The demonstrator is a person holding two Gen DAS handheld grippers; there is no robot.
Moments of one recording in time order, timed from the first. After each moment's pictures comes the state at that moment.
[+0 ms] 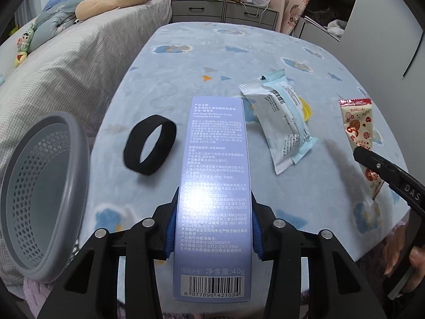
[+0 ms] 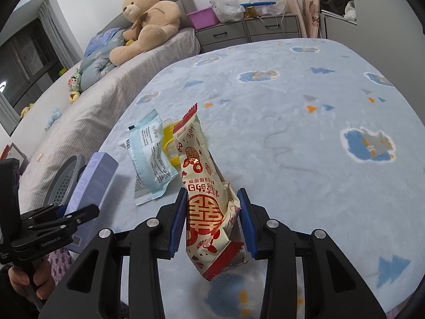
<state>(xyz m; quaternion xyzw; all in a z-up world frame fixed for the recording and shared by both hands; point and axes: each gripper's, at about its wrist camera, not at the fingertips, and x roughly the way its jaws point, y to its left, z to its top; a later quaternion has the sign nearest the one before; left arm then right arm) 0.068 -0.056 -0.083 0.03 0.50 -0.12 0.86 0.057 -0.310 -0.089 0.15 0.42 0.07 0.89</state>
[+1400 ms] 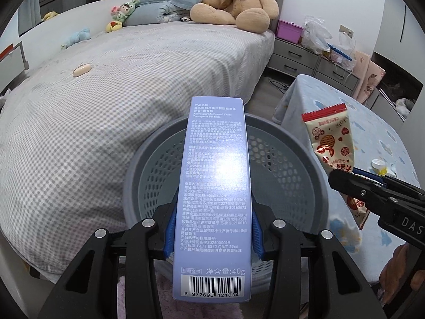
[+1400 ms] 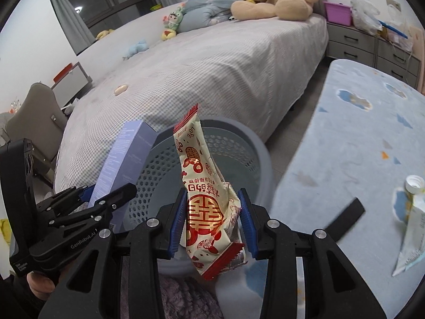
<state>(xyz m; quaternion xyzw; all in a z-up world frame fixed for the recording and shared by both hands) 0.043 0.216 -0.054 -0.07 0.43 0.07 0.90 0.116 0.025 -0.049 0.03 0.44 0.31 0.84</state>
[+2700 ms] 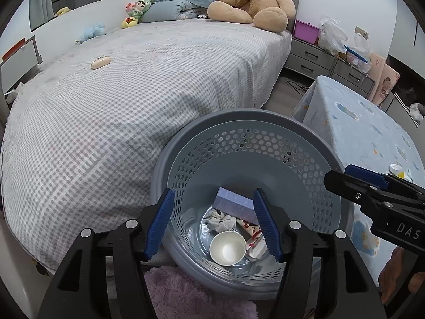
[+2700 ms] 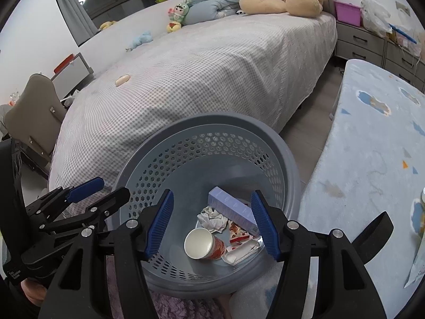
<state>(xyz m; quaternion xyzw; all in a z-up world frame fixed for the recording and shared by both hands) 0.041 0.239 -0.063 -0.07 0.43 0.11 0.89 0.124 0.057 -0.063 0.01 0.45 0.32 0.84</state>
